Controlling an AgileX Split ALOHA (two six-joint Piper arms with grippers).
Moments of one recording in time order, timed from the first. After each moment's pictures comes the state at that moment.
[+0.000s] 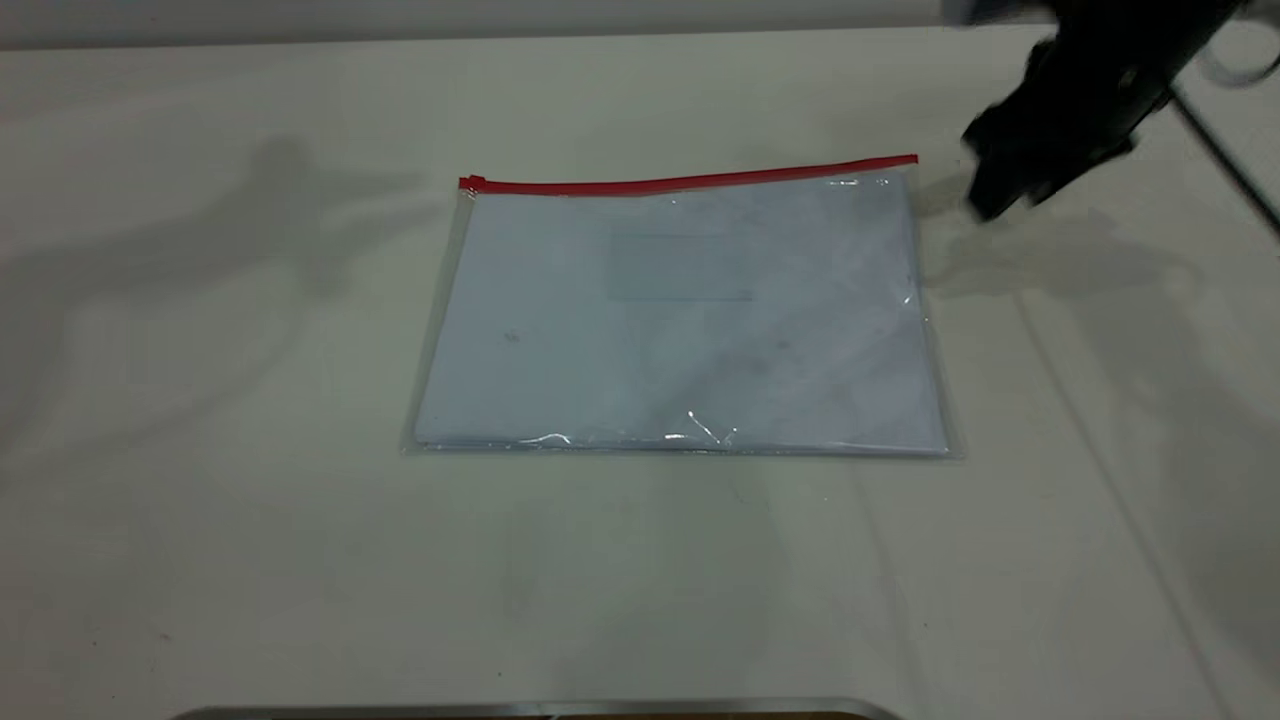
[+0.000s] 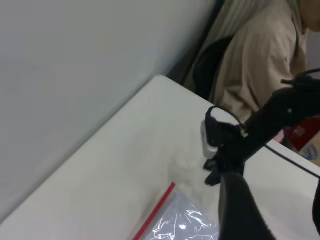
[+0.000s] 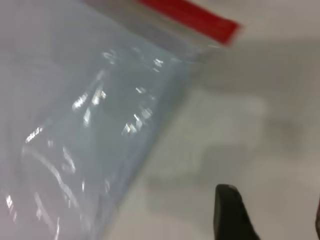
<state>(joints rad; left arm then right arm) 0.05 1.91 -1.96 -1.16 1.17 1.04 0.10 2.34 -1.49 0.26 0.50 -0.51</state>
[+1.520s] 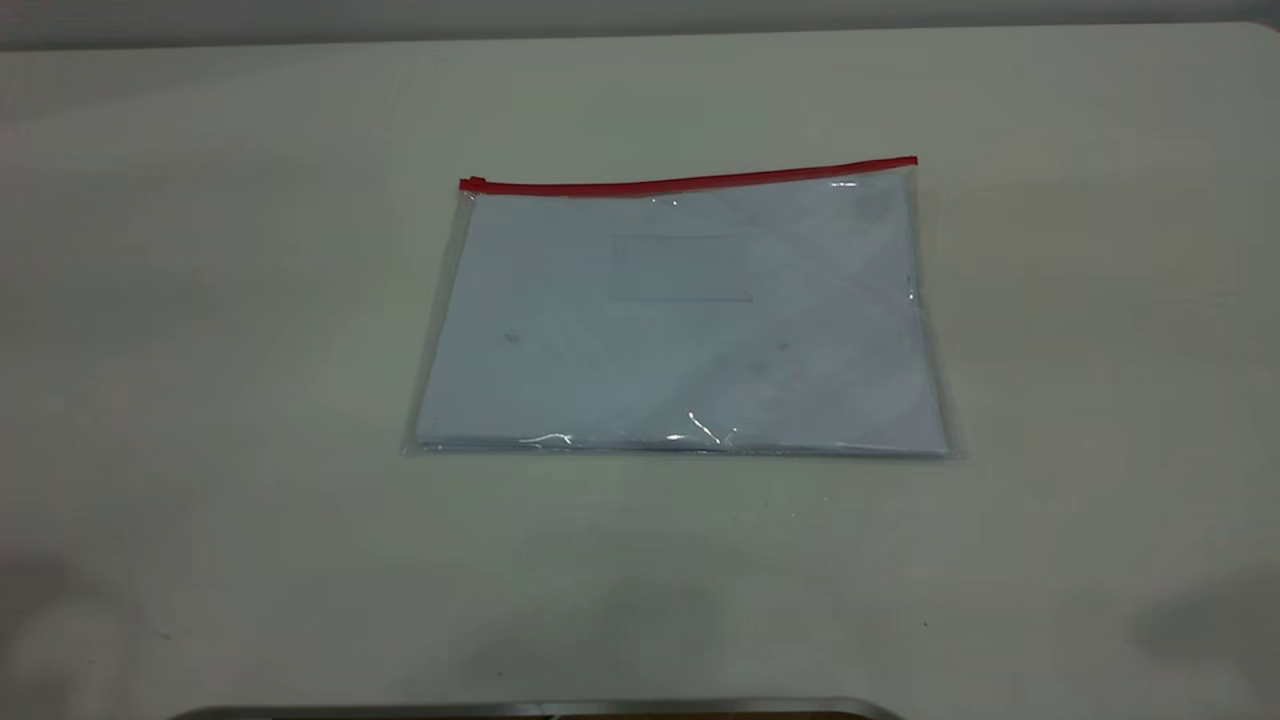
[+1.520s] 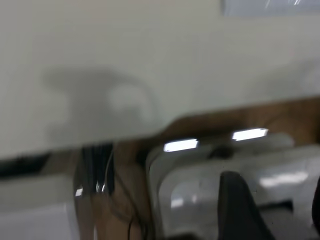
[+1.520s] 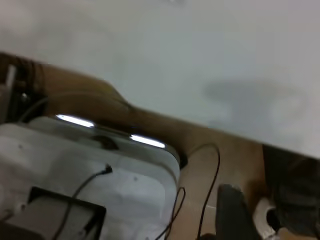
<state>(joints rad) 0.05 0.93 -0.79 -0.22 1.17 0.17 0.12 0.87 -0.71 0.16 1.18 -0.17</state>
